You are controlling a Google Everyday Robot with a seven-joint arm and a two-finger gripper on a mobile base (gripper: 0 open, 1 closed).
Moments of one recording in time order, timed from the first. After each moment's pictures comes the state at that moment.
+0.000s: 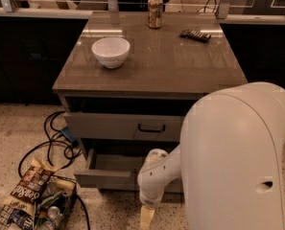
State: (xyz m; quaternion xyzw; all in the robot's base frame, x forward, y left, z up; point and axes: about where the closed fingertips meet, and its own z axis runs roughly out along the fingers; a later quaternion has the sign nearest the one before) arm 0.422 -0.035 0.389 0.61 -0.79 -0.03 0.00
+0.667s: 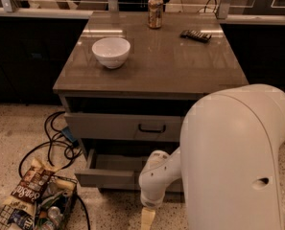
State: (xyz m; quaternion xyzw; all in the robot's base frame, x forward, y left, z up) arm 0.416 -0.038 0.381 0.61 -0.79 -0.04 0.01
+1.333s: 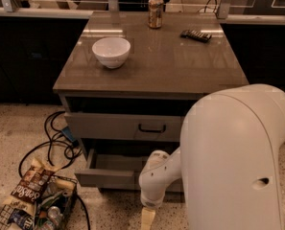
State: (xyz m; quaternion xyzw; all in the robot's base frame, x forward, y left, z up) arm 0.416 -0.038 0.381 0.61 -0.79 -0.04 0.01
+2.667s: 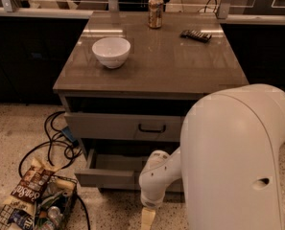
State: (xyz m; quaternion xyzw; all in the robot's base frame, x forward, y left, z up) arm 0.416 -0.038 0.381 0.61 -0.79 -0.04 0.01
